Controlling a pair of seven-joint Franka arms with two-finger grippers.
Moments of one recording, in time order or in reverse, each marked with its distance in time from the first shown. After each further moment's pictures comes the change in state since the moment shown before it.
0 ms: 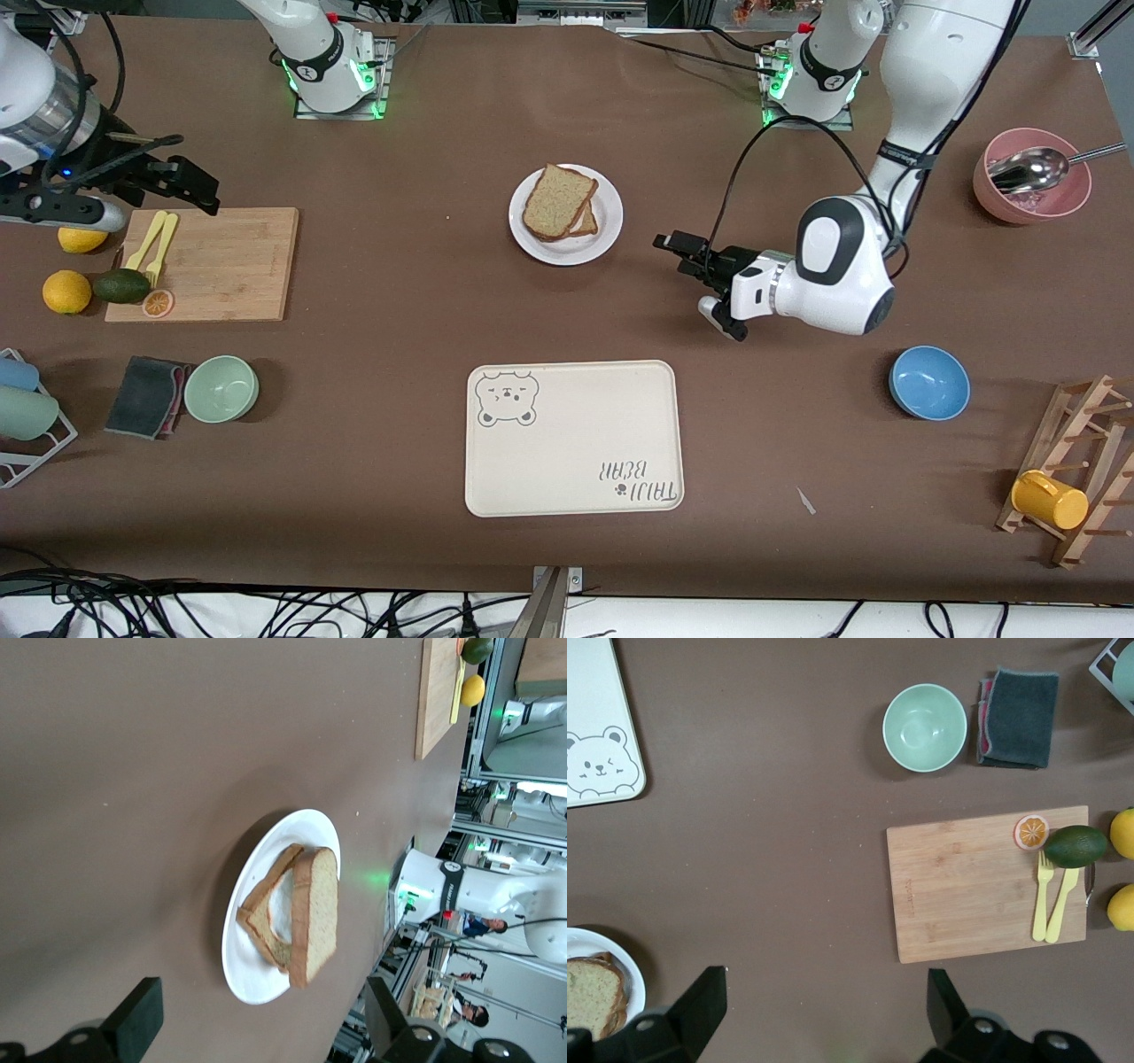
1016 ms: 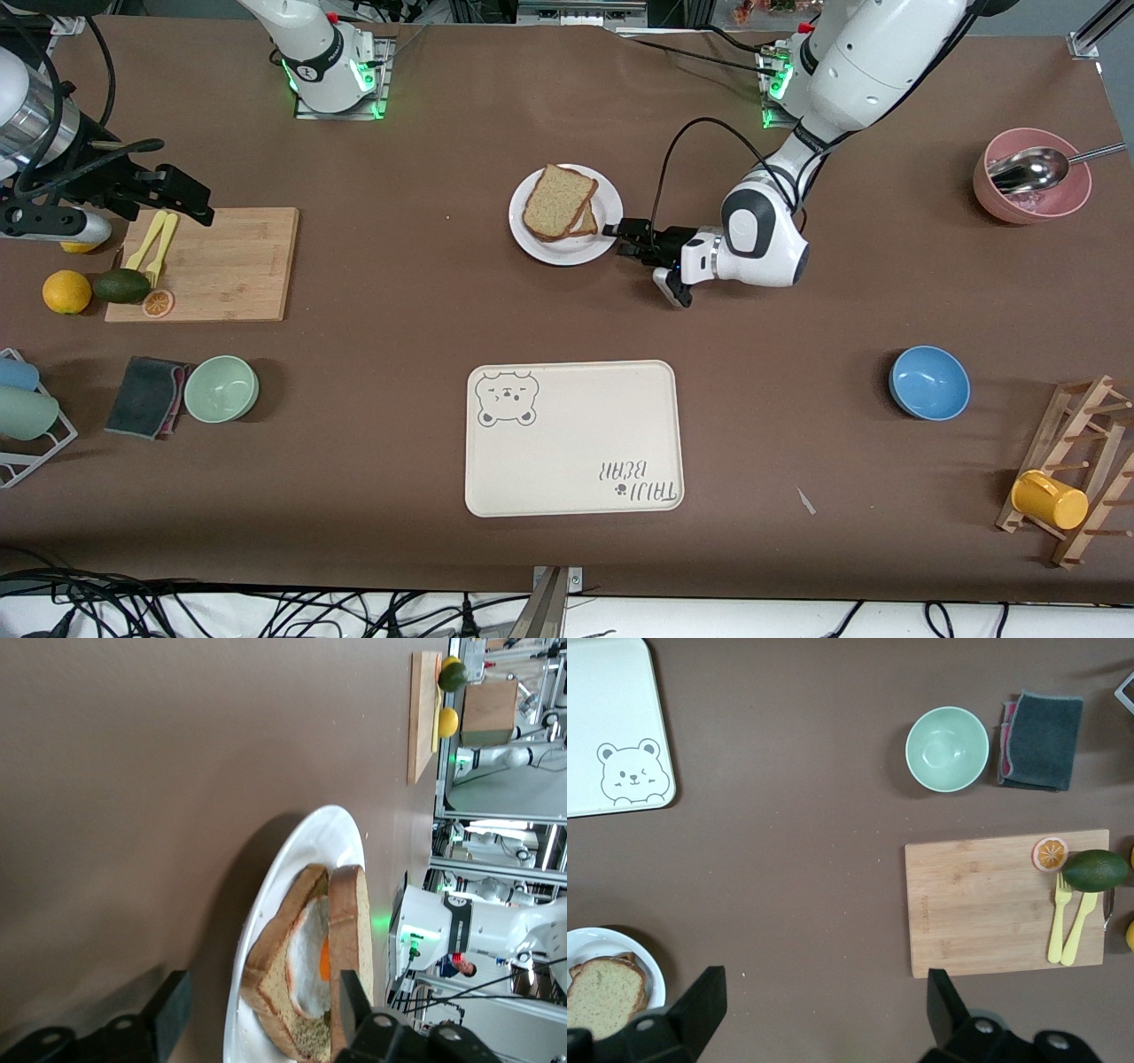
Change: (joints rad) left arm -0.046 0.128 -0.120 -0.165 -0.376 0.265 0.371; right arm 0.020 0.057 -0.003 0.076 0.027 -0.005 -0.021
